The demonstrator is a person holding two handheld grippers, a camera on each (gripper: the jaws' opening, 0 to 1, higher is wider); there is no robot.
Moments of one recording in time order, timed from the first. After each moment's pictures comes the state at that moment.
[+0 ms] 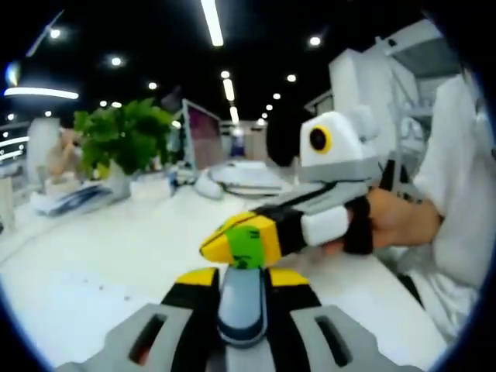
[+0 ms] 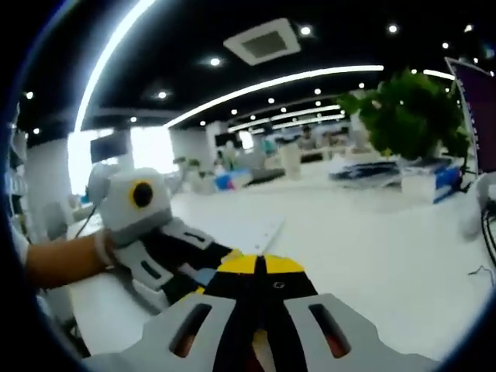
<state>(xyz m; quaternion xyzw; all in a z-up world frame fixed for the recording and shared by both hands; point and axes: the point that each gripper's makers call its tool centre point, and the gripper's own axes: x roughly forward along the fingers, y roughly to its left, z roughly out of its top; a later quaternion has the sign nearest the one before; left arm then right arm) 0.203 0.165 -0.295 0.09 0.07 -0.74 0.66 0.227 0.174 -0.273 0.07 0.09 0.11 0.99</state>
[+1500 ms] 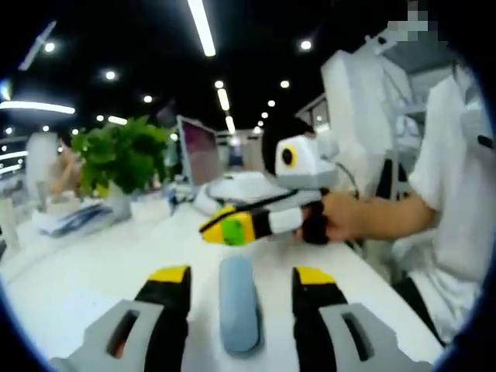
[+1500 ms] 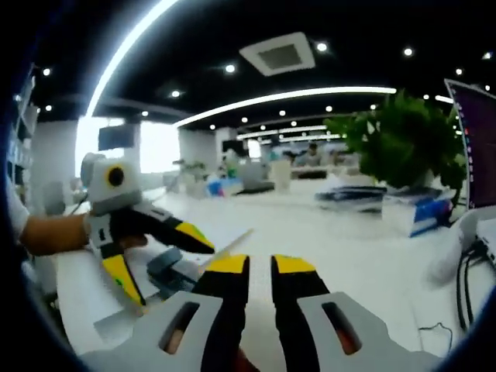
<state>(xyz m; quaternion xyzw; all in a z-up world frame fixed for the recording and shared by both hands) 0.196 0.163 -0.259 0.08 0.02 -0.75 0.66 0.224 0.120 -0.266 0.02 0.05 0.13 0.99</state>
